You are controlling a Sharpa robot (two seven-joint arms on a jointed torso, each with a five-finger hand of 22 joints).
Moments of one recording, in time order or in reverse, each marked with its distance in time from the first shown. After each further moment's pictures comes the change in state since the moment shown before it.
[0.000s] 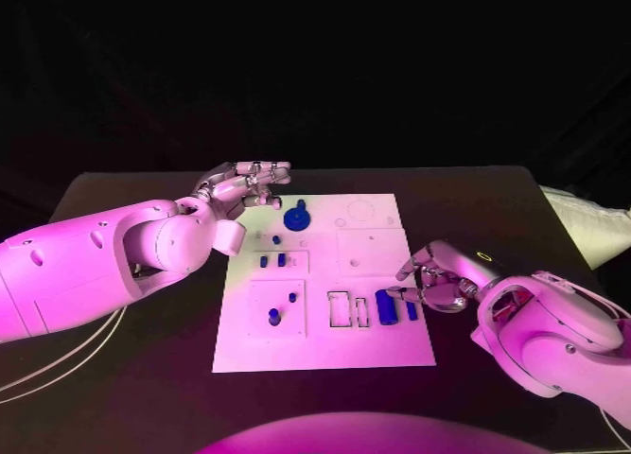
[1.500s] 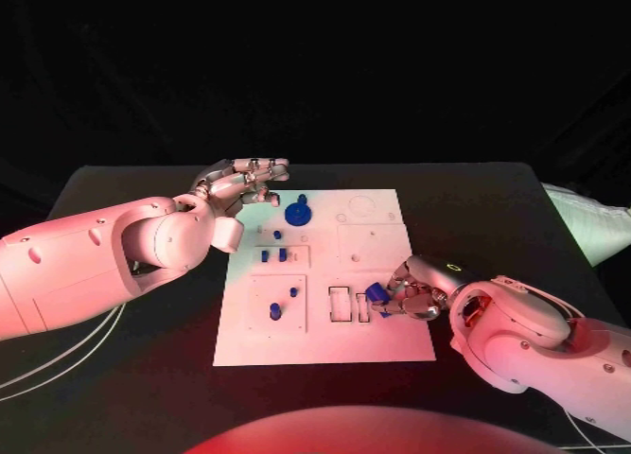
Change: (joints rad) left arm -0.006 0.001 -0.001 -0.004 0.000 0.001 0.002; left_hand 0.000 0.000 0.000 0.000 0.000 0.000 0.000 0.000 0.000 -0.004 0.004 0.000 0.001 -0.002 0.002 0.000 0.001 0.000 0.000 0.000 0.000 -0.001; right arm -0.051 0.117 -0.001 -0.091 -0.027 0.099 -0.069; right_hand 0.022 0.107 -0.123 0.000 0.041 -0.012 -0.009 0.061 0.071 0.016 -0.005 0.223 0.296 0.001 0.001 0.060 0.038 -0.015 0.017 0.007 0.027 -0.001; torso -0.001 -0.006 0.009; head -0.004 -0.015
